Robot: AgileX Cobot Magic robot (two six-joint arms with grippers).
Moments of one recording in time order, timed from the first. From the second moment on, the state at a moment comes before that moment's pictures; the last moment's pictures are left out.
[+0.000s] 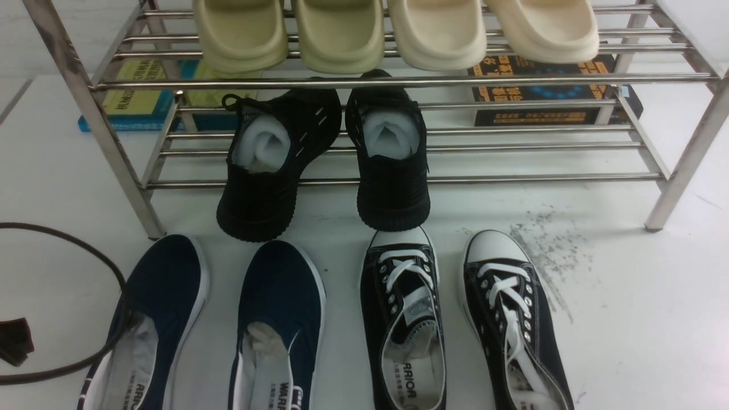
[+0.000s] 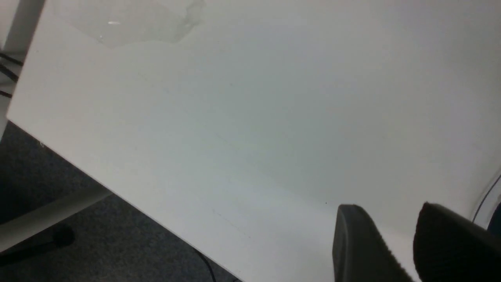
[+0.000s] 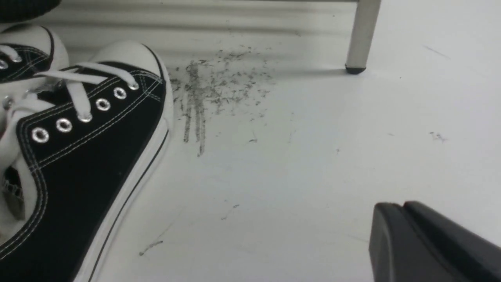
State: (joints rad) right arm 0.07 -0.01 0.01 -0.02 0.40 0.09; left arm 0.01 1.10 -0.75 0.36 1.14 -0.60
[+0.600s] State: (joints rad) right arm 0.03 -0.01 0.01 -0.02 0.40 0.09; left arm 0.01 0.86 -0.75 0.33 1.22 -0.42
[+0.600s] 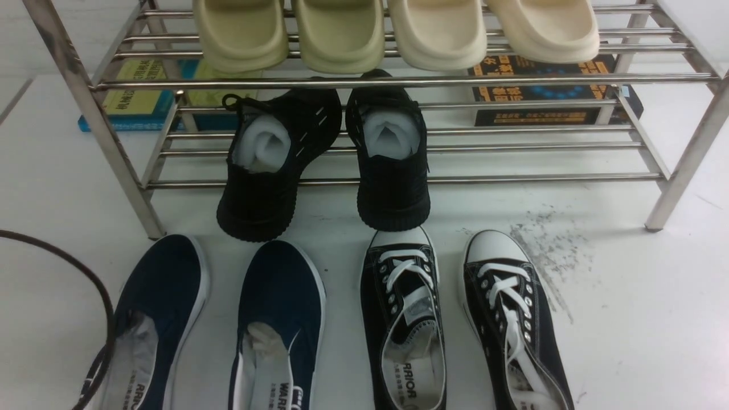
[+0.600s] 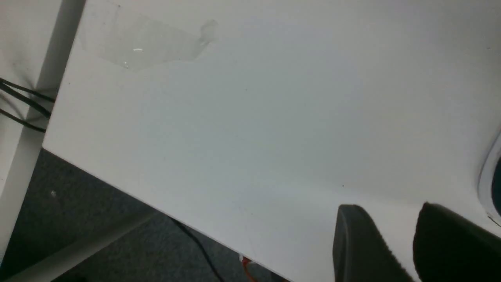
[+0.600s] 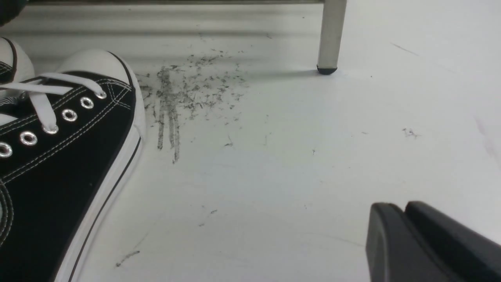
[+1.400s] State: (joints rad) right arm 0.03 -0.01 0.01 -0.02 0.40 0.09; left arm 0.01 -0.01 -0.53 -0.10 0.71 -0.19
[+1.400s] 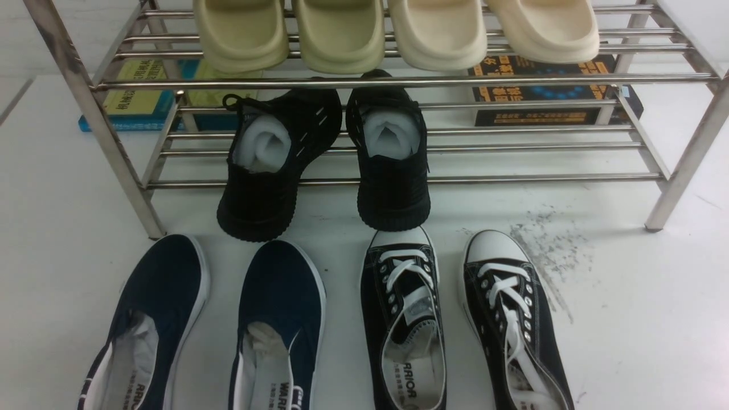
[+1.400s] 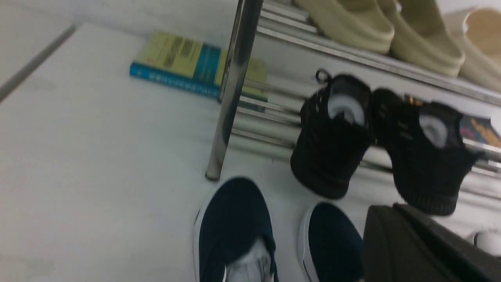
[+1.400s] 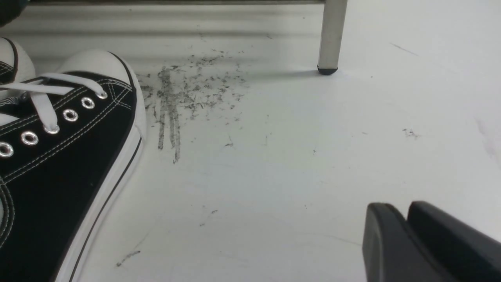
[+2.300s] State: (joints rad) right arm 0.03 -0.01 0.01 -0.02 0.40 0.09; left arm 0.01 -0.01 -0.14 0.01 0.37 -0.19
